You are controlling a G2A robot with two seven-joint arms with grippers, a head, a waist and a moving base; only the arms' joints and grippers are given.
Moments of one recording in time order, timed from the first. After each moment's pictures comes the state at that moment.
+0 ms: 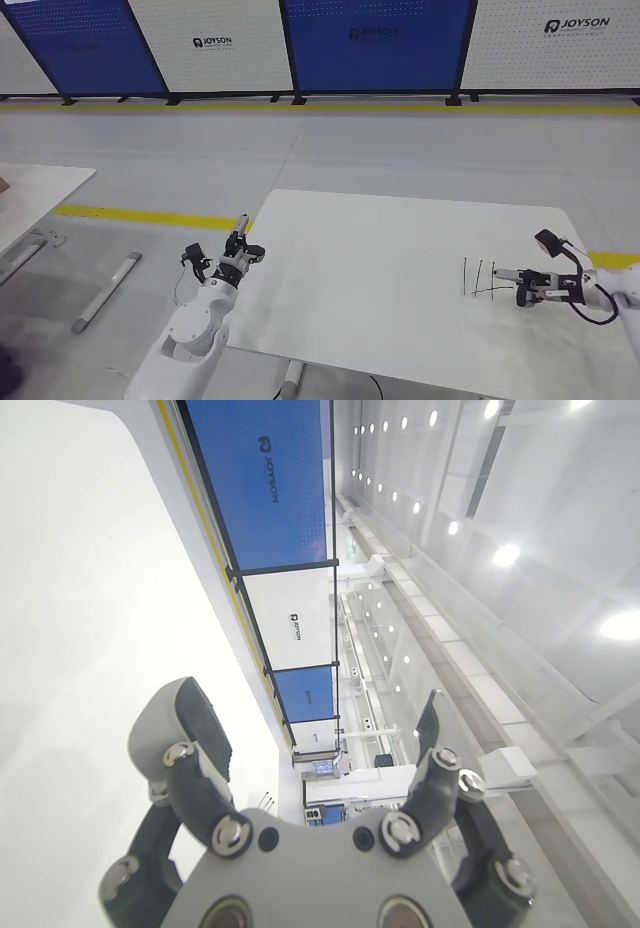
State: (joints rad) left arm 1.73 -1.15 -1.60 -1.80 -0.42 0.00 0.00; right arm -0.75 -1.01 1.15 -0.73 0.00 -0.27 1.39
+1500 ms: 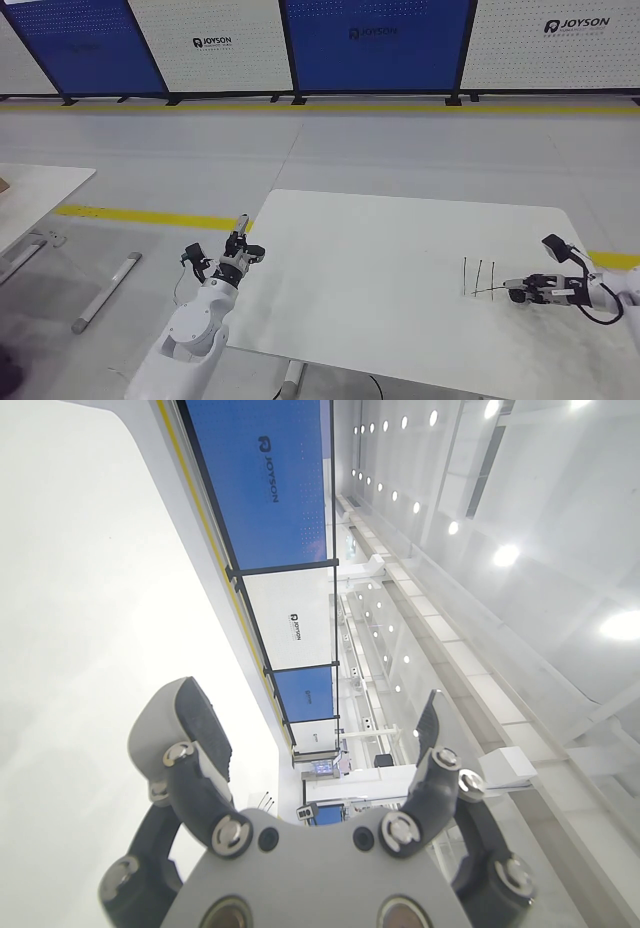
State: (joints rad) left arm 1.73 -1.15 -1.60 -1.80 -0.42 0.00 0.00; right arm -0.64 -1.03 1.05 -0.48 0.05 -0.32 1.39
